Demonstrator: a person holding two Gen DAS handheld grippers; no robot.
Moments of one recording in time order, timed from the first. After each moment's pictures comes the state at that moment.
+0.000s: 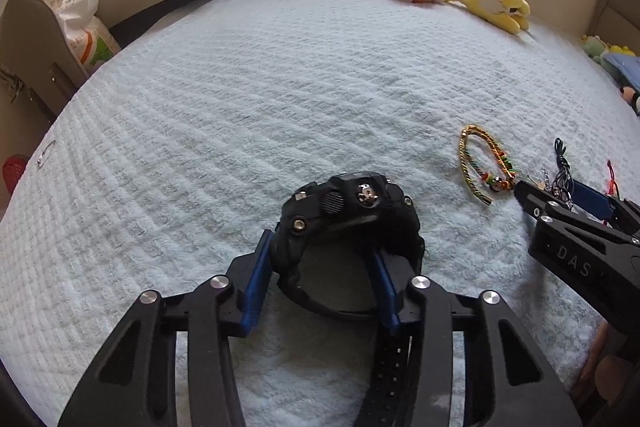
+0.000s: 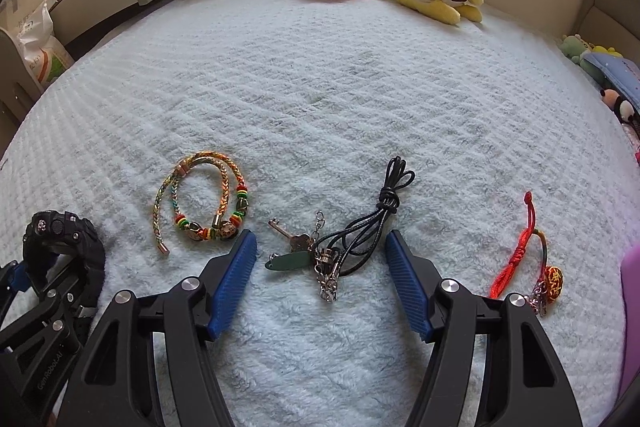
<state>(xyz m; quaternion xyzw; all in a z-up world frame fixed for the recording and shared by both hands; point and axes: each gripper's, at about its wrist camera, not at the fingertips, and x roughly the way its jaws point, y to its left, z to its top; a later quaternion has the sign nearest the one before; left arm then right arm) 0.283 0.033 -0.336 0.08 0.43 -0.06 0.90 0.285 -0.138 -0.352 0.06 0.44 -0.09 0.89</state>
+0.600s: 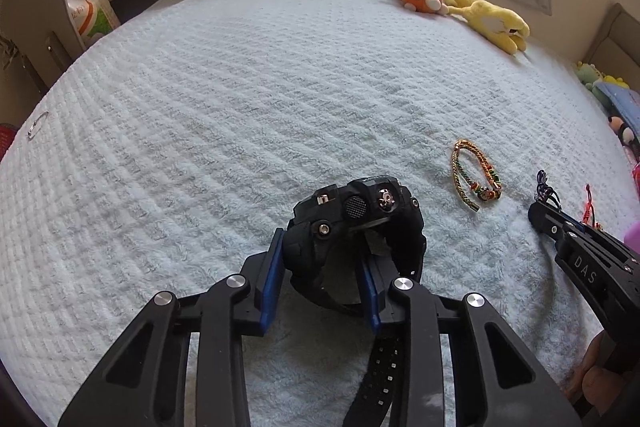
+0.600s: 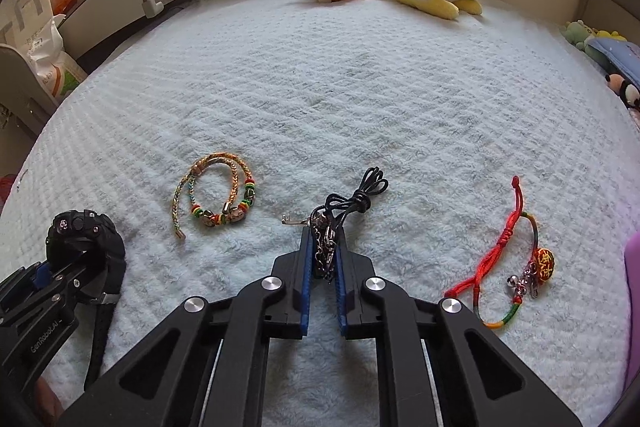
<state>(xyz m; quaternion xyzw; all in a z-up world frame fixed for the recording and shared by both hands) 0.281 0.057 -0.321 0.01 0.45 -0.08 0.89 0.262 -0.144 -0.333 0.09 0.44 -0.07 0.89</state>
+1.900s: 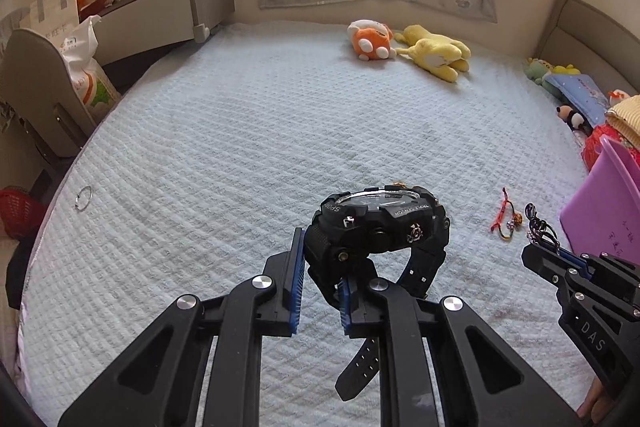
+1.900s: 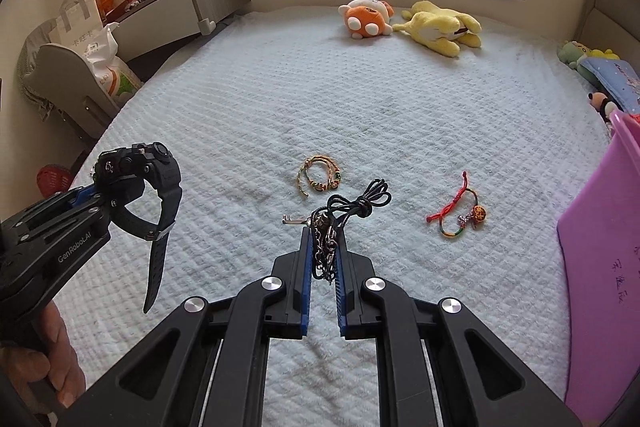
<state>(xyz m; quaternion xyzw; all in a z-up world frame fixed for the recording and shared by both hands) 0.215 0.089 -0.180 0.06 0.40 -0.15 0.90 0.152 -0.084 -0.190 0.09 0.44 -0.03 0.89</state>
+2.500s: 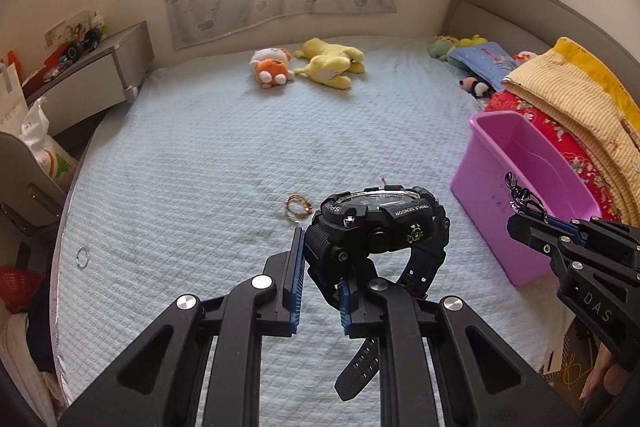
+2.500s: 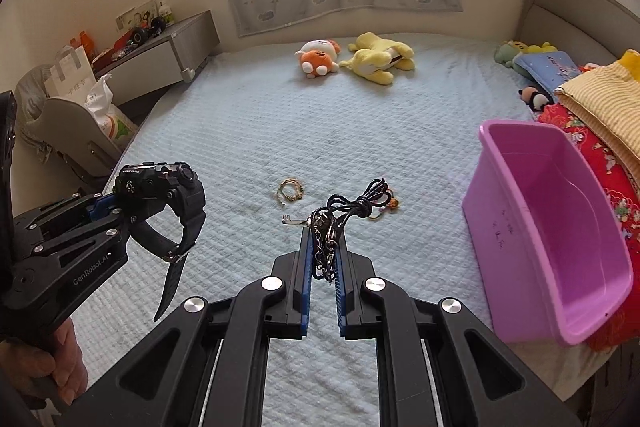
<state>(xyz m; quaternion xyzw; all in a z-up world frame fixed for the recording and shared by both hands) 0.119 0.041 -0.046 0.12 0.39 -0.30 0.86 0.029 -0.111 -0.039 0.12 0.41 -0.11 0.89</state>
